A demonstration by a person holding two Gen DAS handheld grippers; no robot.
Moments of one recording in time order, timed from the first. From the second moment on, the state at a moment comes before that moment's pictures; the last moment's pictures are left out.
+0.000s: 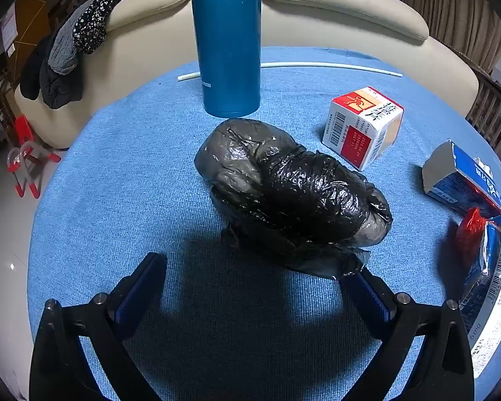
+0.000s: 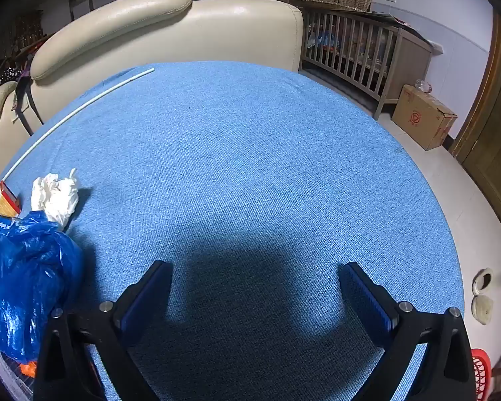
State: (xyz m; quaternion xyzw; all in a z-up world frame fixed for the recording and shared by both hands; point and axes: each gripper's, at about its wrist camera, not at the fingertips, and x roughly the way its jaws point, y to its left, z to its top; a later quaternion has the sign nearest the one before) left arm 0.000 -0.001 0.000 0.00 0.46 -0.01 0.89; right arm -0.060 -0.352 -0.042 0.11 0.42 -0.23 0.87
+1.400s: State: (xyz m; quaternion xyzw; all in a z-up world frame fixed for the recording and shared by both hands) left arm -0.075 -0.025 0.058 0.00 0.42 -0.06 0.91; right arm -0.177 -0.347 0.029 0.12 0.35 -0.21 0.91
